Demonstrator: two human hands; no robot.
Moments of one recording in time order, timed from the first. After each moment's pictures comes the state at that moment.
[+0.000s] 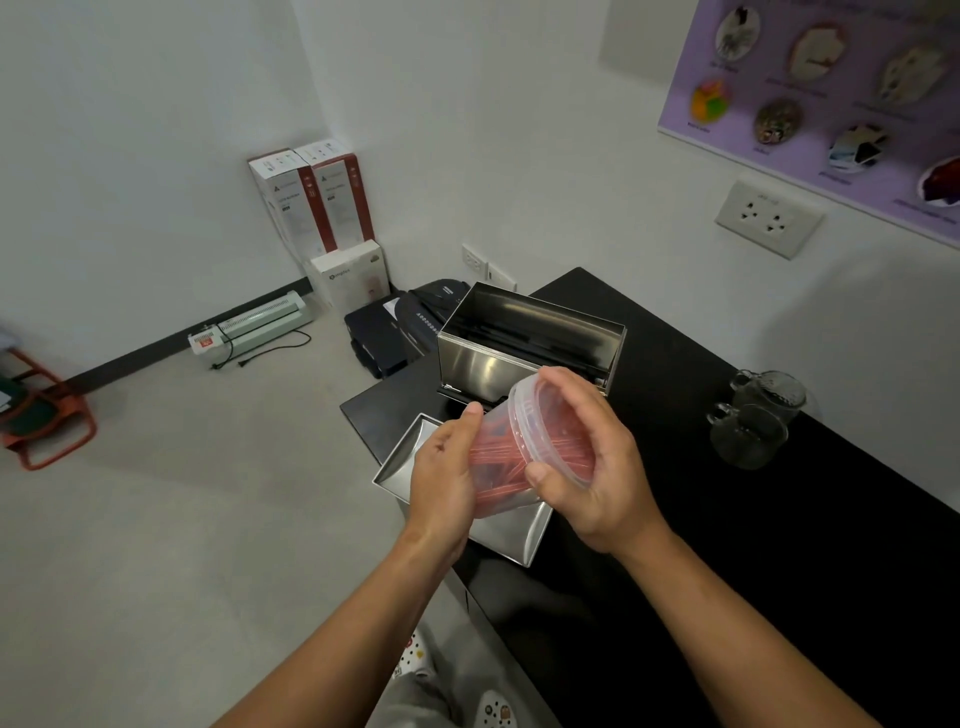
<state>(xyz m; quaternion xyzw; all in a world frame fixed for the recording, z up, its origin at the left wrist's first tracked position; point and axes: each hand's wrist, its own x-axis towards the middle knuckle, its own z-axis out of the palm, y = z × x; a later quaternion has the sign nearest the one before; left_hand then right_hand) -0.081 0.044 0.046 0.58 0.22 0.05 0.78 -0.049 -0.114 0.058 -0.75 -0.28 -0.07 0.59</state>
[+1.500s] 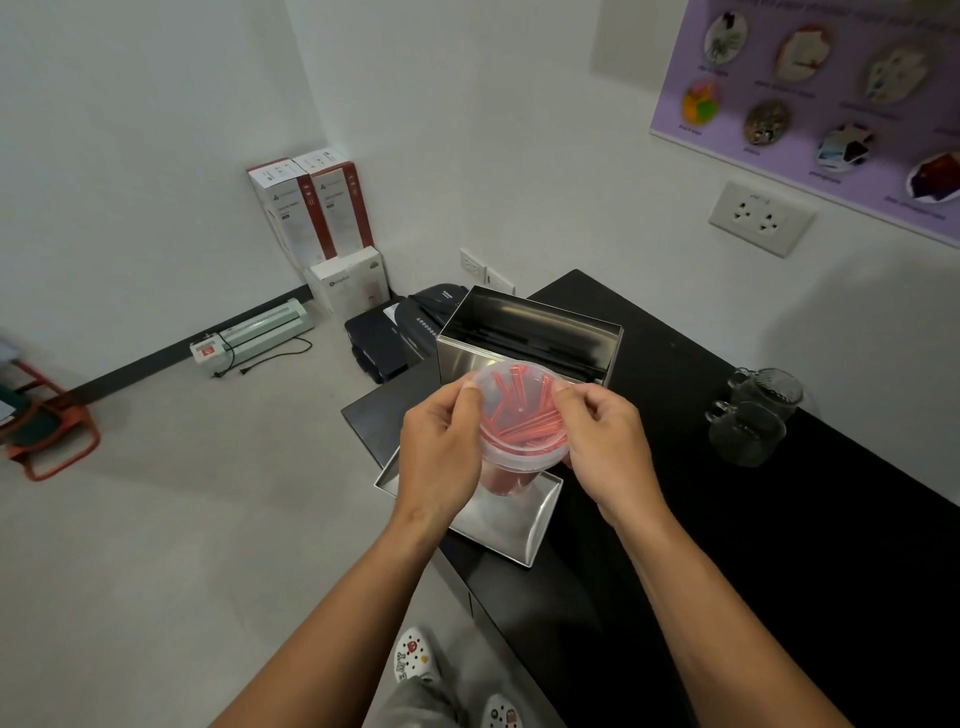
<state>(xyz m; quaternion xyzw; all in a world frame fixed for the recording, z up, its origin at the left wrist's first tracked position) -0.074 0.050 0.086 0.73 0.12 0.14 0.66 -0.036 -0.101 0.077 -0.76 0.03 0.02 0.65</state>
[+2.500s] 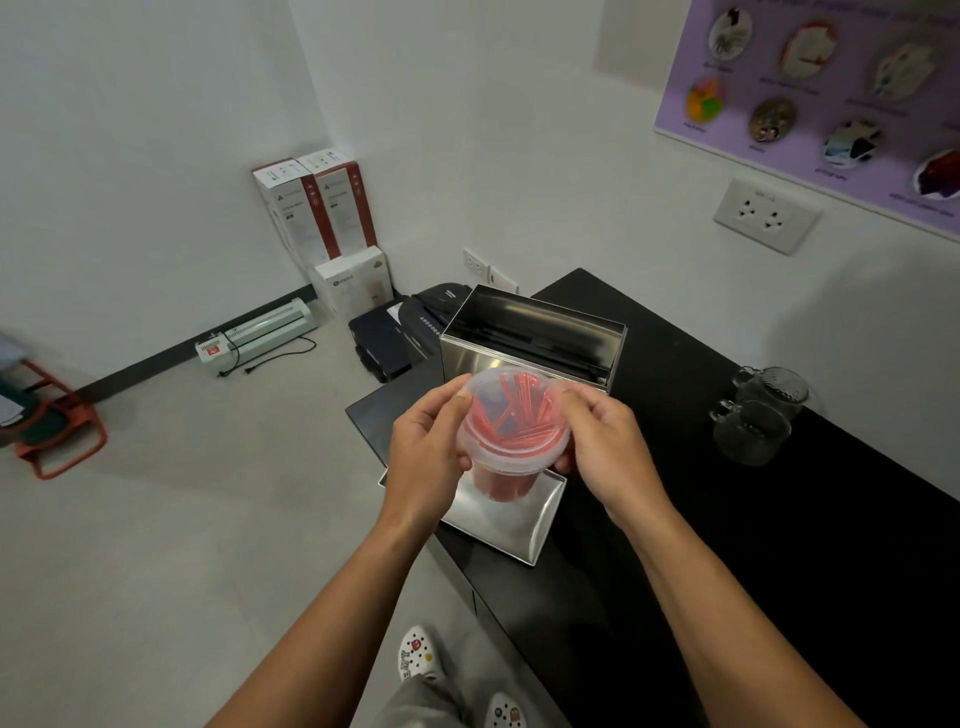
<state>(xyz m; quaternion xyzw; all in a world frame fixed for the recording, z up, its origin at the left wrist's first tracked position) -0.076 0.068 0.066 0.66 0.15 0.10 0.73 -0.039 -0.105 0.077 -0.73 0.00 0.09 0.68</state>
